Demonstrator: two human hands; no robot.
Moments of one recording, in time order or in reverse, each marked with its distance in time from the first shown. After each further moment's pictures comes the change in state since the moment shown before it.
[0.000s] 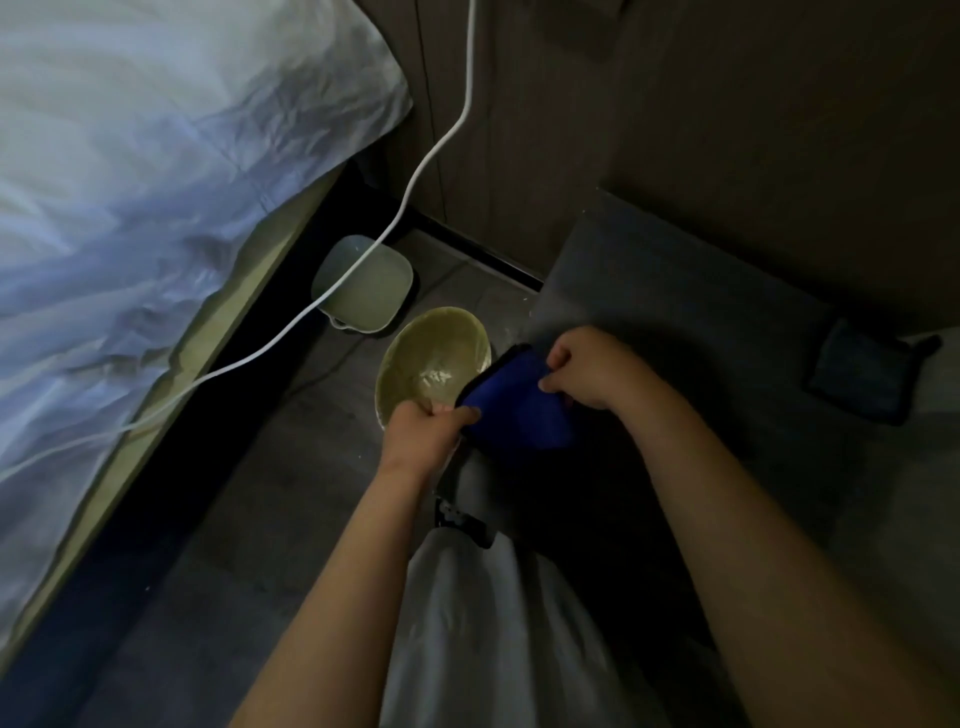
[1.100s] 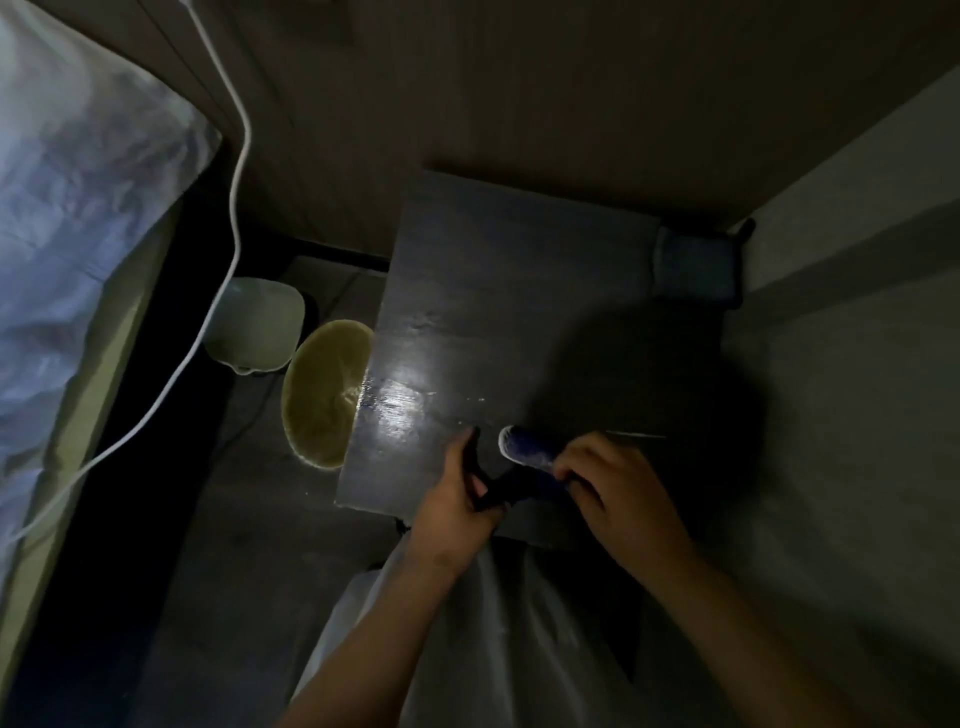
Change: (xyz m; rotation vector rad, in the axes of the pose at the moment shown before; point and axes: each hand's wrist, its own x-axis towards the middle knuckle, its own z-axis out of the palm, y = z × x) left_hand -0.053 -0.086 0.130 0.499 -0.248 0.420; right_hand -0.104 0.208 0.098 0.050 0.625 -0.354
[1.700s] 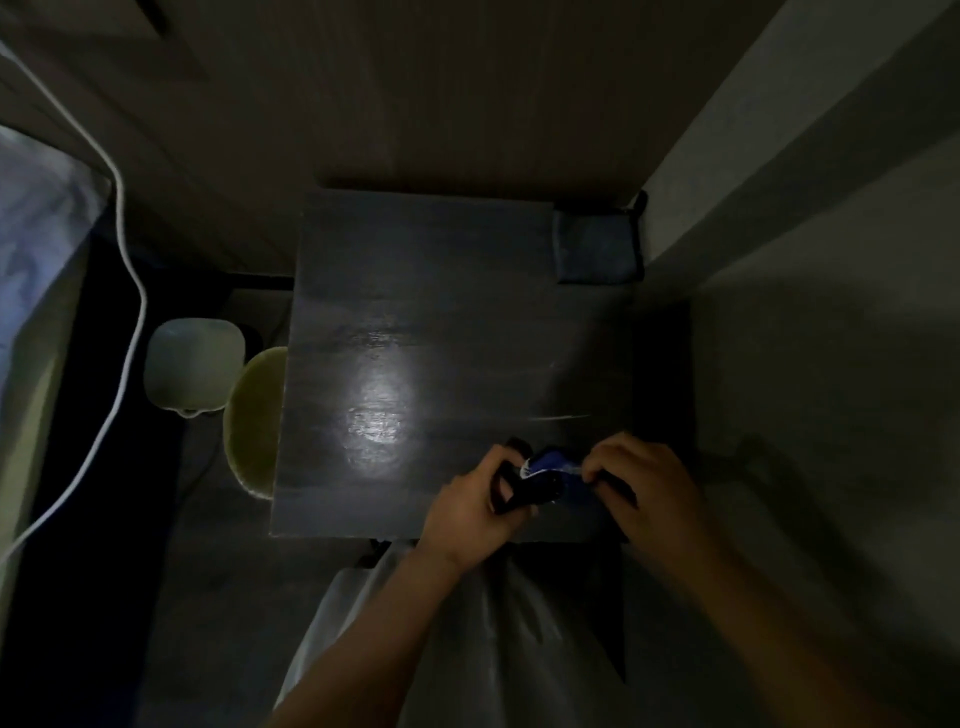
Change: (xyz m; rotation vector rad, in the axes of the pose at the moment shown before) left_hand 0.007 0.045 0.069 0.135 -0.291 0.265; right_hand -0.059 0.072 -0.048 0.125 0.093 0.104
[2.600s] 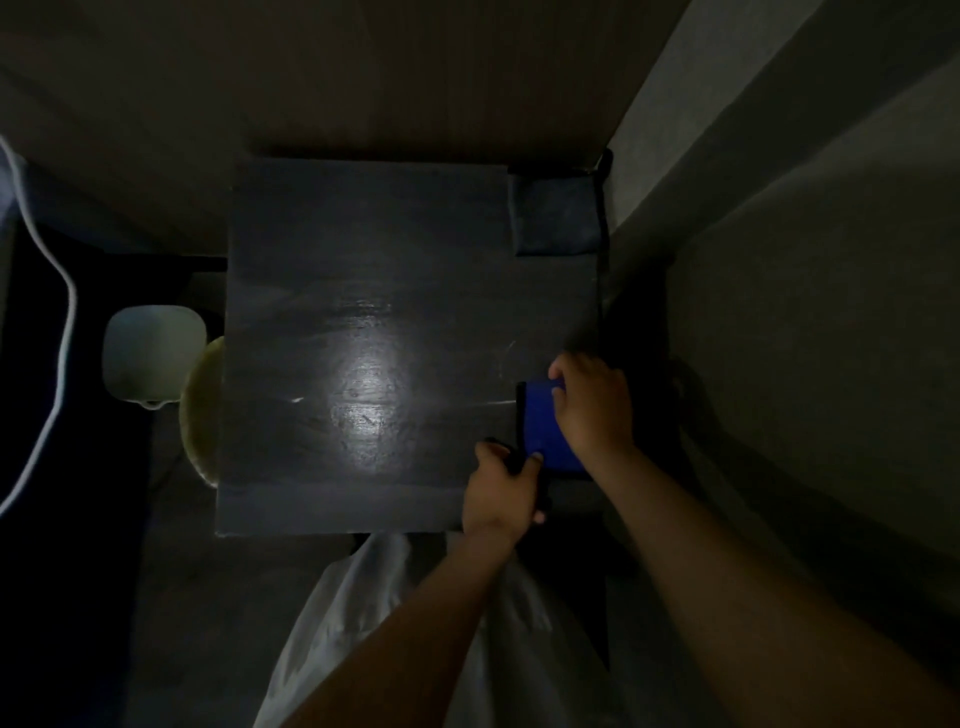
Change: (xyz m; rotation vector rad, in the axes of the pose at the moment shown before) left_hand 0.038 0.044 0.080 -0.409 0.125 -0.573; right_hand 0.082 0.063 0.043 -0.335 0.019 0.410
